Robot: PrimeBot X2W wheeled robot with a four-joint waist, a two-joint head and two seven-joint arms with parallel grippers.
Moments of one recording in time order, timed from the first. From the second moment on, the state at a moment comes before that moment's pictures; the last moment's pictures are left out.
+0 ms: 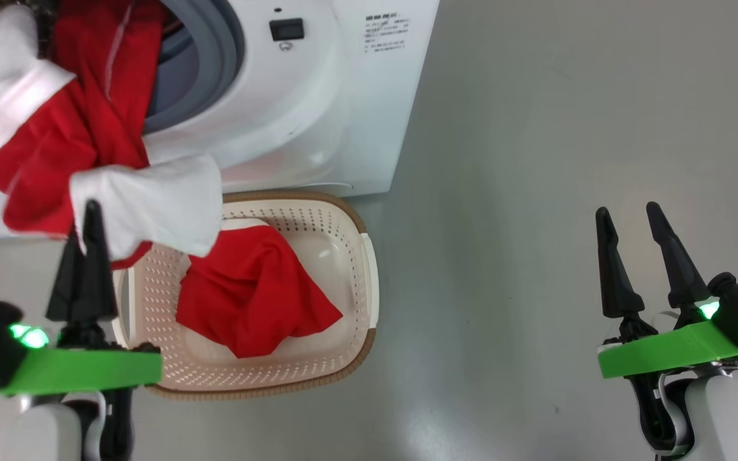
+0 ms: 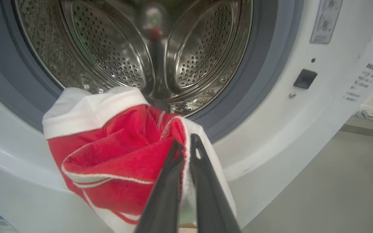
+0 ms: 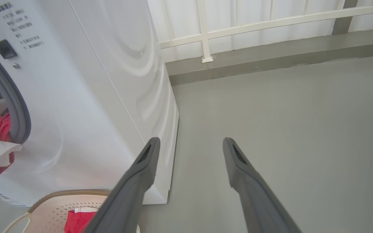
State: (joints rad) left arm -0.30 0.07 0.11 0.12 -0.35 -0.13 -0.26; right arm -0.19 -0.04 -0.04 0.16 0.34 0.12 -0.26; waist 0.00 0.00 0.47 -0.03
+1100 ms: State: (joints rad) left arm -0.68 0.15 -0.04 0.78 -0.32 -0.13 -0.26; right arm -0.28 -0.05 -0.02 0.14 0.36 0.12 -0.26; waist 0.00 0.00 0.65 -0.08
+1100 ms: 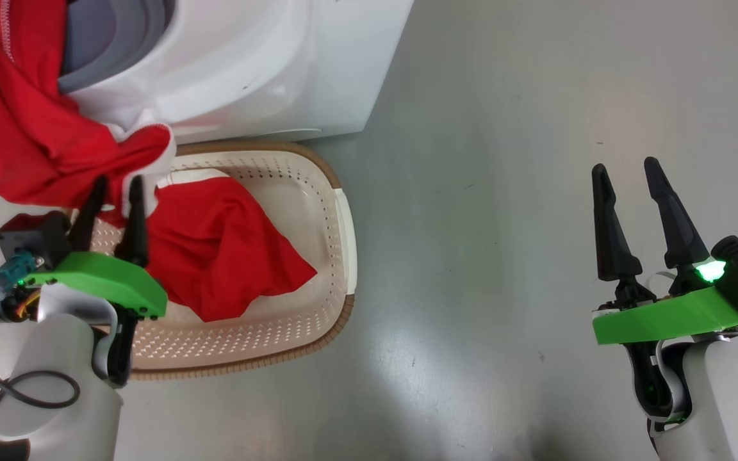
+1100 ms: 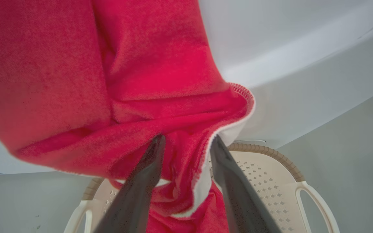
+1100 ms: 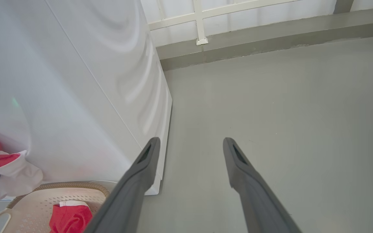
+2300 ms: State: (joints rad) left arm -0.39 0.09 0.07 0.36 -0.32 -0.13 -0.26; right arm -0.27 -0.05 -0.02 0.15 0.33 0.12 -0.26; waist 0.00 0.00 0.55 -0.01
